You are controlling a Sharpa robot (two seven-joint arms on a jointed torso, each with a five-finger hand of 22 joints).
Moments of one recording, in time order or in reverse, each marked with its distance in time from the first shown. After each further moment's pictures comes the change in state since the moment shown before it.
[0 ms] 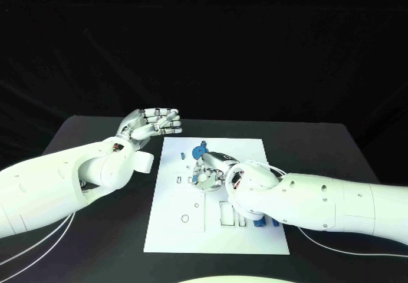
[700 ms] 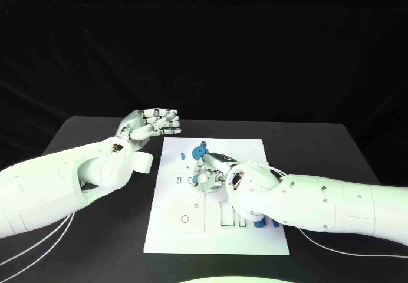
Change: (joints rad) left arm 0.000 0.000 0.000 -0.007 0.000 0.001 -0.002; left_hand 0.000 0.000 0.000 0.000 0.000 0.000 0.000 0.000 0.000 0.000 0.000 0.000 0.000 0.000 0.000 0.000 0.001 0.000 0.000 0.000 0.000 0.000; right arm -0.001 -0.001 -0.003 0.001 0.001 -0.005 -0.002; right_hand -0.039 -0.050 -0.057 0.047 0.000 -0.041 0.013 -0.017 -0.021 -0.036 0.017 -0.034 0.000 -0.004 0.018 0.000 0.000 0.000 -0.013 0.012 -0.020 0.000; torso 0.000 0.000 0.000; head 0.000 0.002
